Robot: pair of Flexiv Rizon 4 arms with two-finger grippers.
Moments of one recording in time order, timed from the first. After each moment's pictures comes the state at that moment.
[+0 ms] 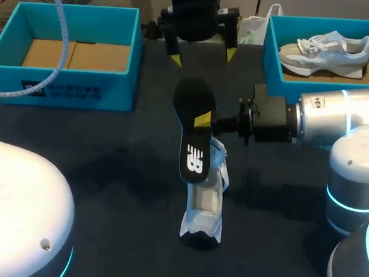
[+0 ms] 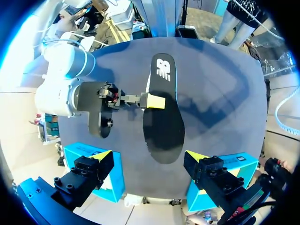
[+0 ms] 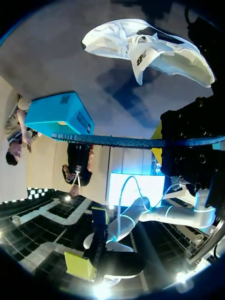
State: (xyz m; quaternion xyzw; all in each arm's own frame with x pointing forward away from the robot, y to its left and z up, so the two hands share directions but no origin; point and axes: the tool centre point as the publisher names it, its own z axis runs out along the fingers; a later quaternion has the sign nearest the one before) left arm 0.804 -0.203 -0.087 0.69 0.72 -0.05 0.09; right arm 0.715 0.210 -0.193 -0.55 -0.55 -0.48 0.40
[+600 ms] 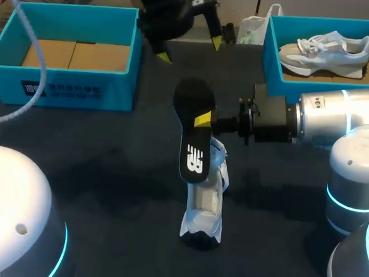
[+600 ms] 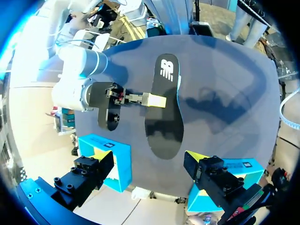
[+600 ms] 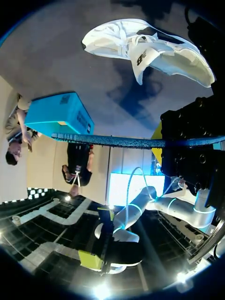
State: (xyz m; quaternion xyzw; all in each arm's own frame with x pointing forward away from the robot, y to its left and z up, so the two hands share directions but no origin) left arm 0.799 -0.175 -0.070 0.66 0.72 -0.10 0.17; right arm 0.715 0.210 -0.192 -0.55 -0.55 -0.48 0.40
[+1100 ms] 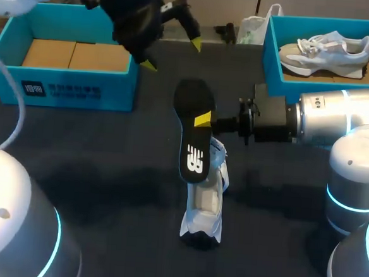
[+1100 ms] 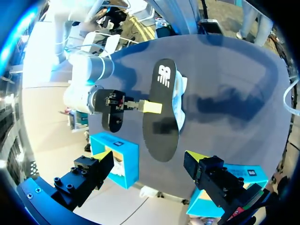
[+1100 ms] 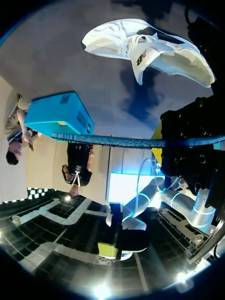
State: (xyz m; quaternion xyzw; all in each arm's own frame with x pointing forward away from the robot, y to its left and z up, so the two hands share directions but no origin) left arm 0.781 -0.147 -0.070 0.64 0.72 -0.15 0.23; right arm 0.715 0.210 -0.193 -0.55 -0.55 -0.48 0.40
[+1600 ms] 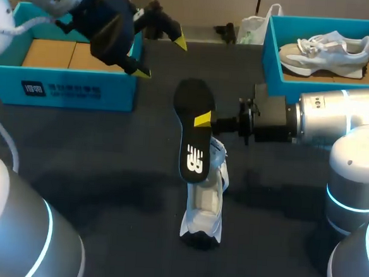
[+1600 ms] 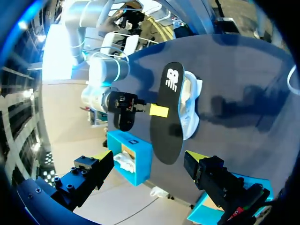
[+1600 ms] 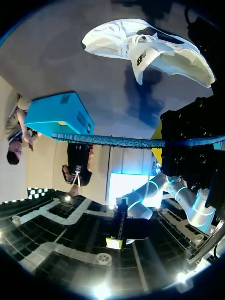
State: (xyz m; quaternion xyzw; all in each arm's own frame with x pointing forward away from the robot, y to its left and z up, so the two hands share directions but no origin) left arm 0.772 -0.131 -0.071 0.60 0.70 -0.23 0.31; right arm 0.715 0.210 -0.192 -0.55 -0.55 -0.48 0.40
